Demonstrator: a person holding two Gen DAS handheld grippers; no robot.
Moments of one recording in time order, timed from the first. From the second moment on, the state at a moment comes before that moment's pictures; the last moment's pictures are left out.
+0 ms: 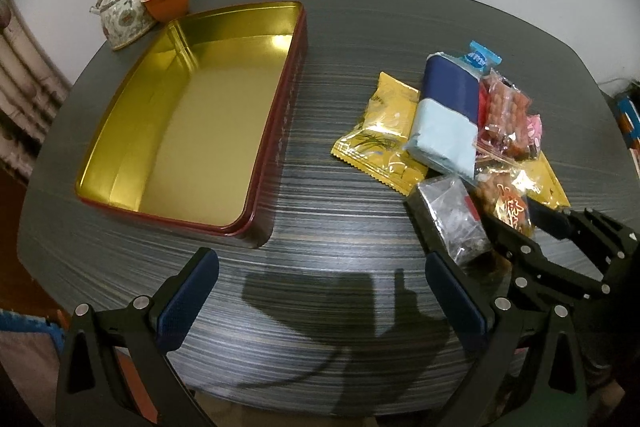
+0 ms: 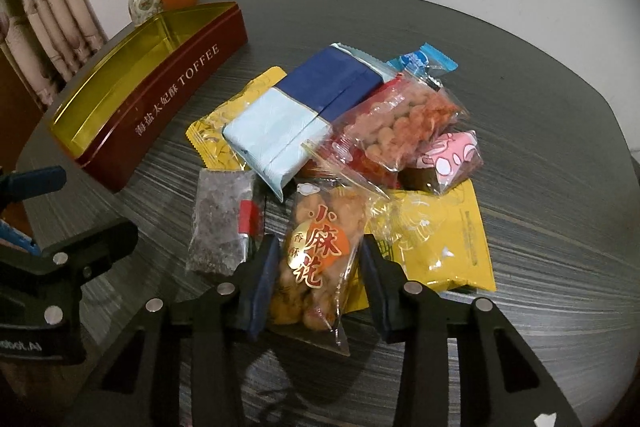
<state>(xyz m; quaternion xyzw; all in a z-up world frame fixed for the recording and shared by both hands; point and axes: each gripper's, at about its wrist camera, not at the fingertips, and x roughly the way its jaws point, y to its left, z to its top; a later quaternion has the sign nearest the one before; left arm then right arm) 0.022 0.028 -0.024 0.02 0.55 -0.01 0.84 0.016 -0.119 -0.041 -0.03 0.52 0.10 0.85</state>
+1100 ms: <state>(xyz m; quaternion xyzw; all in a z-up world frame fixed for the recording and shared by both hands) 0.080 -0.032 -0.056 -0.03 0.65 -0.05 0.75 0.002 -0.161 -0.038 0.01 0.54 0.10 0.84</state>
